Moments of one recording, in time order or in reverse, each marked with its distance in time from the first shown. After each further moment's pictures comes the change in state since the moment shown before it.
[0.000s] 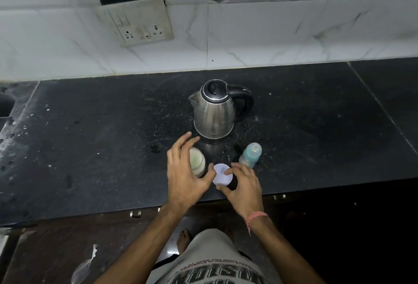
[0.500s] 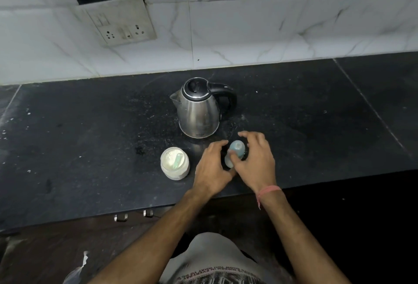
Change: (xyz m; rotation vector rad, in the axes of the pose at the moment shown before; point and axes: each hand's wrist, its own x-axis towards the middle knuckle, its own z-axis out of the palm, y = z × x) left_hand 0.008 0.040 0.100 -0.056 -0.449 -0.087; right_hand 0.049 0.000 -0.094 -0.013 0.142 0.013
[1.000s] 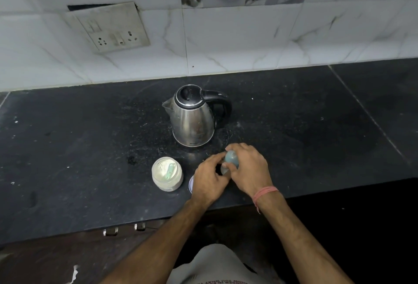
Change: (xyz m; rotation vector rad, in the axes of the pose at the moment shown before) left_hand 0.017 -0.015 0.027 -0.090 0.061 -0.027; right_hand 0.023 0.003 -0.002 -0.202 -0.172 -0.111
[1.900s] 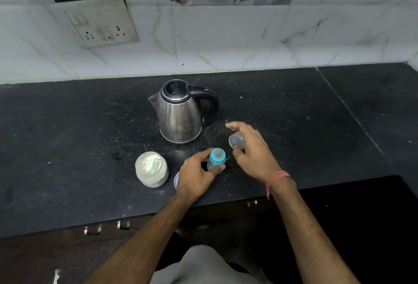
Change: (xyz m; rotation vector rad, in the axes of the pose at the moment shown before) left_hand 0.002 -0.007 0.006 -0.002 -0.038 -0.047; right_hand 0.009 0.043 -0.046 0.312 -0.079 -0.042
